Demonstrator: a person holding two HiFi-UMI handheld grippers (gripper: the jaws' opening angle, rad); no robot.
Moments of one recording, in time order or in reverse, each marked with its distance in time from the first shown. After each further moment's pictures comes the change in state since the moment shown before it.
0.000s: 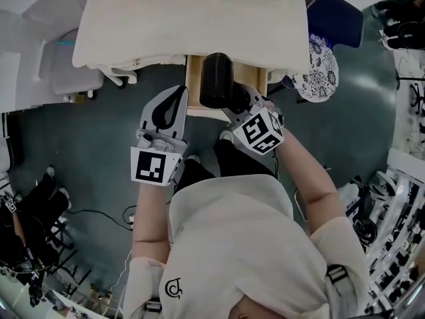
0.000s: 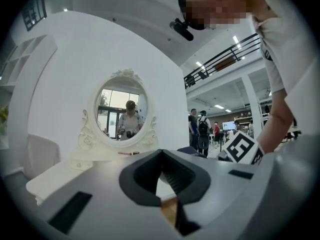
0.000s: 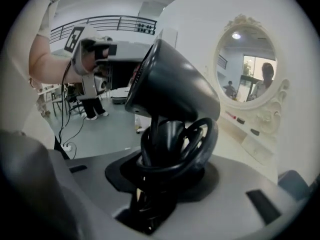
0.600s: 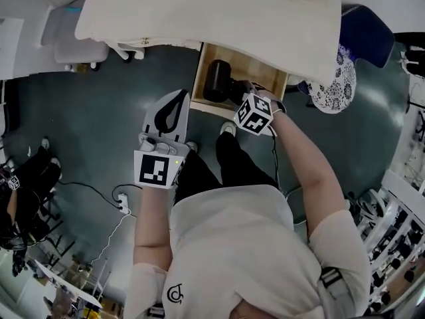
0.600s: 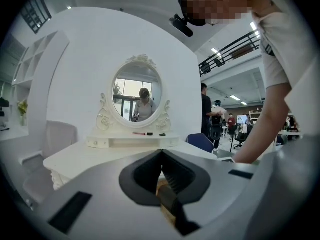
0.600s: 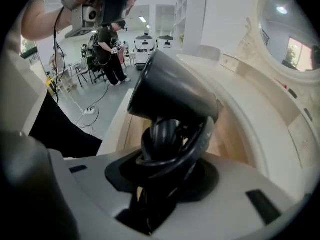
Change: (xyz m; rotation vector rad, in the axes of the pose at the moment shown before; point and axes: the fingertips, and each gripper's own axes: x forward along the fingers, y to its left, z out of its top) left arm -0.017 0.027 -0.069 -0.087 0.120 0.168; right arm 0.113 0.028 -0.144 -0.192 0.387 0.292
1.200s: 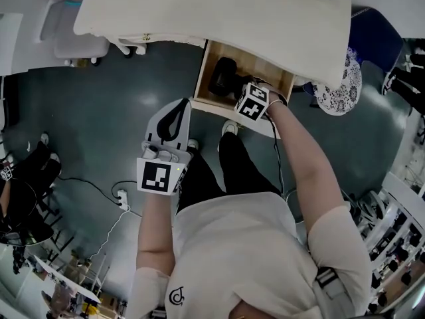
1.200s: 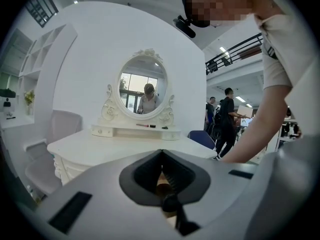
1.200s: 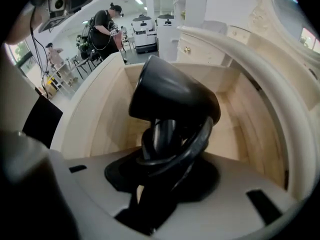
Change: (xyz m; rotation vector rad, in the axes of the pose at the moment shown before) left arm -0.016 0.003 -0.044 -0.046 0.086 0.028; right arm 0.054 -0.013 -0.046 0.002 0.205 0.058
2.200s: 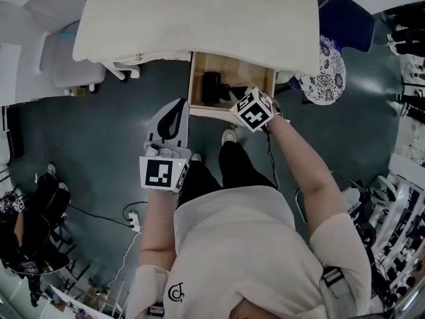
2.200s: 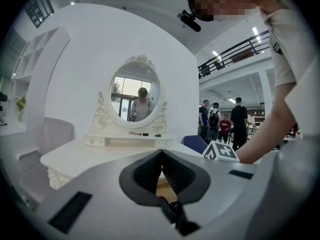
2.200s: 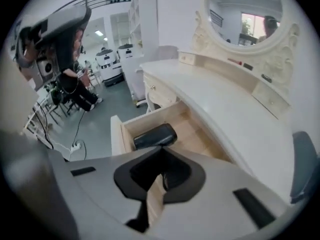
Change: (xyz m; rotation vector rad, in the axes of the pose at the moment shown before) left arm 0.001 -0.016 0.036 0.043 -0.048 -0.076; right arm -0.117 -0.008 0.037 0.424 -0.244 -0.167
